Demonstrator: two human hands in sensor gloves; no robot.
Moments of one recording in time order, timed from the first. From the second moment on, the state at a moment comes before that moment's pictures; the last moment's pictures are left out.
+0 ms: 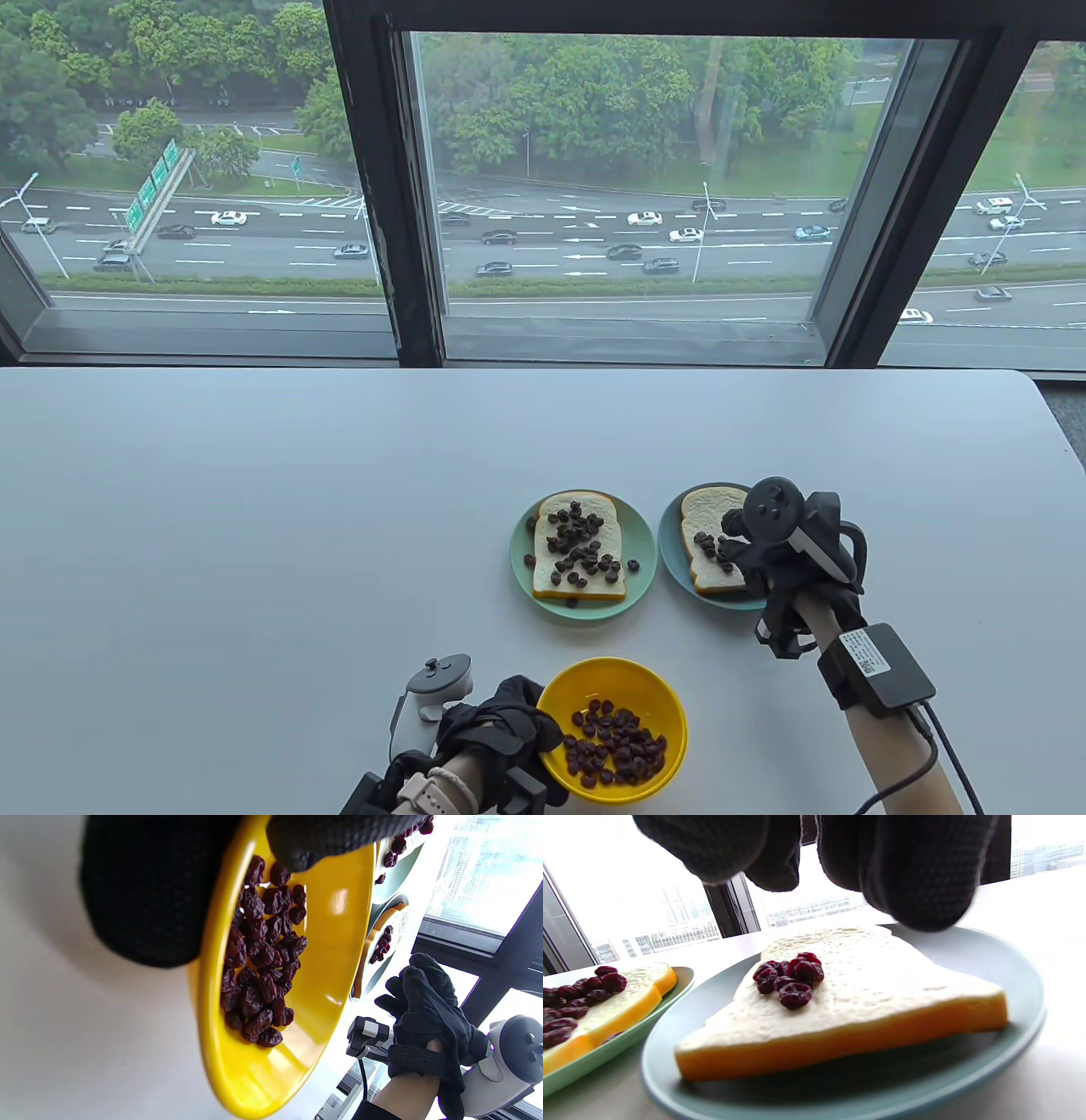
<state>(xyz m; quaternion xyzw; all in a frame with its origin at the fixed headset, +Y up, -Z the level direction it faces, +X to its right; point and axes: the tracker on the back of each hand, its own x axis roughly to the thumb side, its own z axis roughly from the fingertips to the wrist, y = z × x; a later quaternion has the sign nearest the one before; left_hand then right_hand) -0.109 -0.808 -0.273 -0.44 0.08 0.65 0.61 0.238 -0.711 -0.435 0.01 0.03 0.99 0.13</state>
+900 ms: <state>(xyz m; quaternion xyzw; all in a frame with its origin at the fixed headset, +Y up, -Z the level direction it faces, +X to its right) -0.107 -0.797 -0.272 -0.40 0.07 0.68 0.62 0.061 -0.728 -0.281 0.41 0.23 0.88 -0.09</state>
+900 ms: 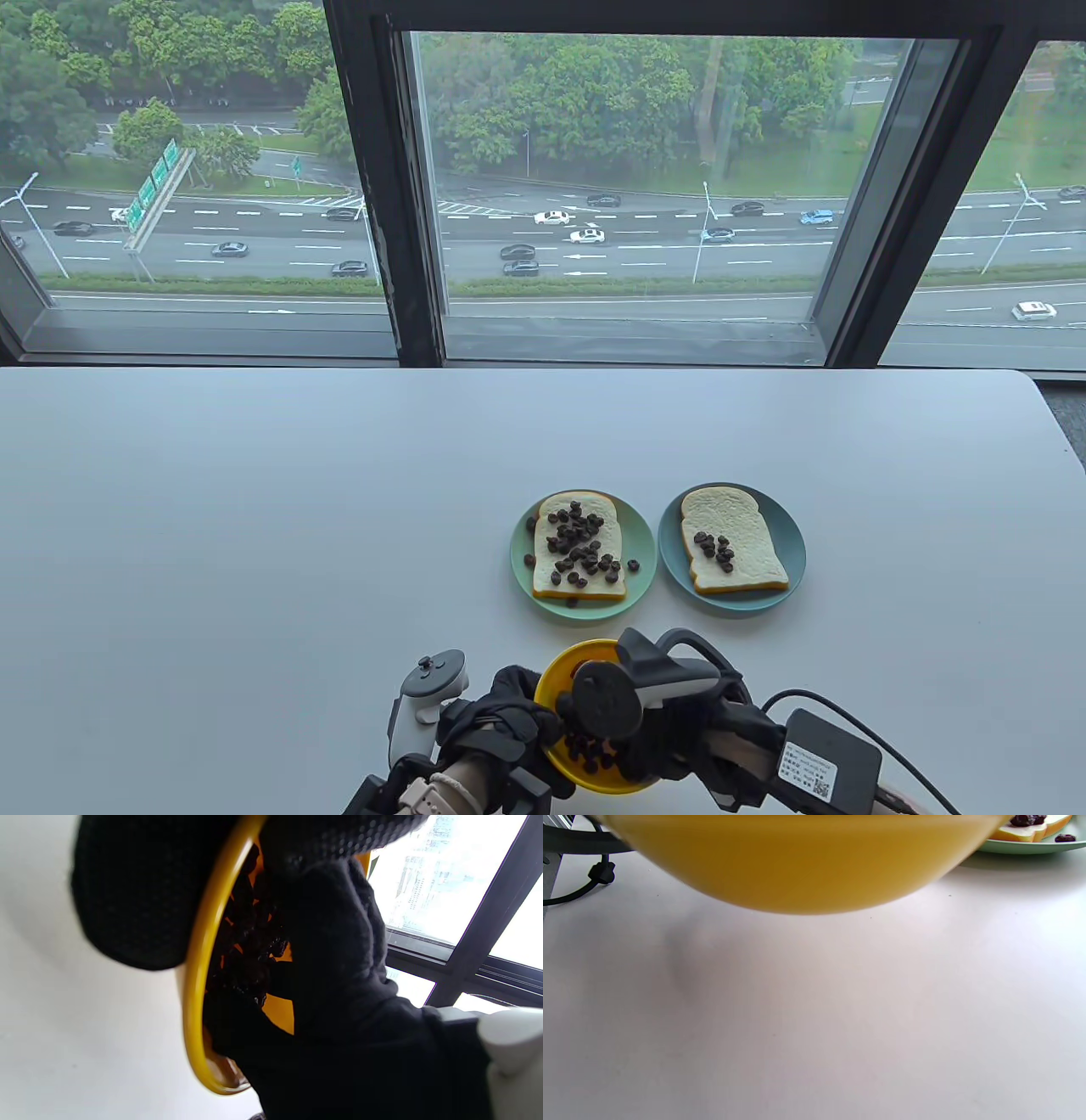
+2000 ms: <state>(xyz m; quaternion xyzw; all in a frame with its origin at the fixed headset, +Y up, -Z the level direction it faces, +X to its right) -0.104 -0.804 -0.270 -0.43 0.07 0.65 0.62 0.121 -0.661 -0.329 0.31 0.00 0.94 0.13</state>
